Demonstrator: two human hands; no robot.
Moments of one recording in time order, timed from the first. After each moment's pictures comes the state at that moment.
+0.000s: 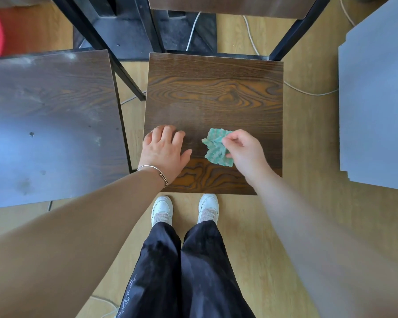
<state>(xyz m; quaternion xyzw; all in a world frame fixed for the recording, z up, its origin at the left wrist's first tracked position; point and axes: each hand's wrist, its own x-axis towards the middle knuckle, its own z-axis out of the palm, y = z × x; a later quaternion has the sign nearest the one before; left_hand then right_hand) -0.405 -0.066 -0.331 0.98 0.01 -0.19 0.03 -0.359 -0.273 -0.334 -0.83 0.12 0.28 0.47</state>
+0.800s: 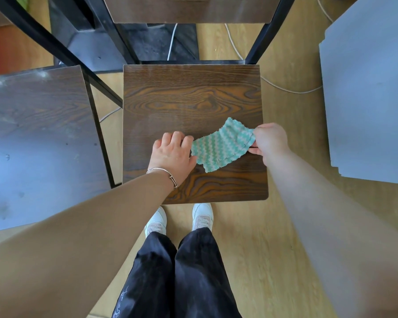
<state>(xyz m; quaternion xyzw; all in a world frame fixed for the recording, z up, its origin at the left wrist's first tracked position) -0.372 -0.123 -0.343 0.98 -0.04 -0.21 0.06 -0.288 -0.348 -0.350 -0.76 0.41 0.23 0.46</state>
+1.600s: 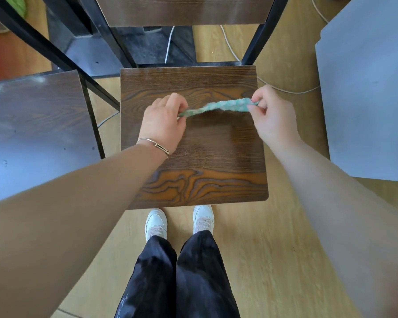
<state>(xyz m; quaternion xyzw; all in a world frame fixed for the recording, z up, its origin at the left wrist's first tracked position) -0.309 -0.104 -0.312 0.96 0.00 -0.04 0.27 -0.272 -0.352 -0.305 -0.96 -0.03 0.06 0.26</state>
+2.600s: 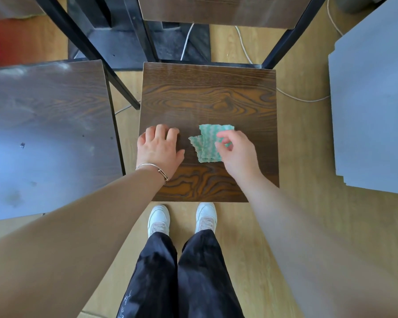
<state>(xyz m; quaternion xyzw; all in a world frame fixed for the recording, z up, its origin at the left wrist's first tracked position) -0.382 -0.066 -0.341 0.98 0.06 -0.18 0.06 -0.350 -0.264 -0.345 -0.91 0.02 0.19 0.37</state>
